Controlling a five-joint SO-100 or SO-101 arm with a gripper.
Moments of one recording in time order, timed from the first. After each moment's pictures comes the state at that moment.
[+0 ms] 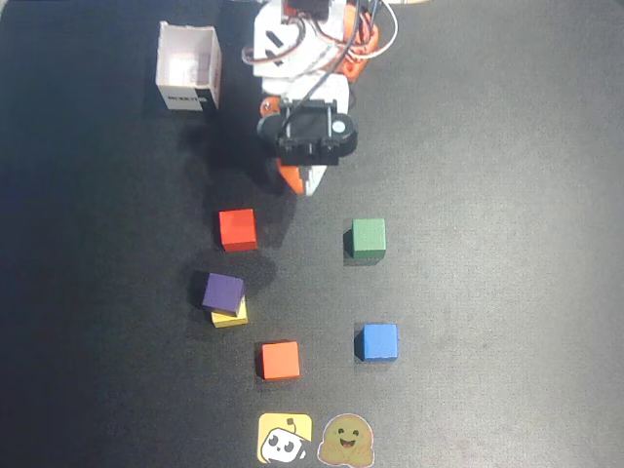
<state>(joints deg) 2.5 174.1 165.0 59.2 81.9</state>
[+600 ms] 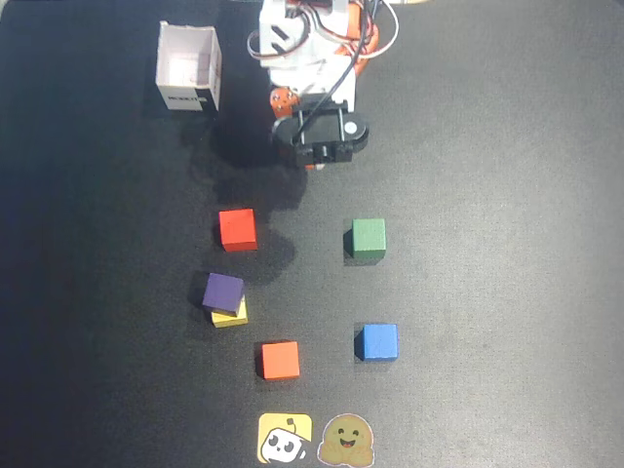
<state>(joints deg) 0.4 176.6 165.0 71.9 80.0</state>
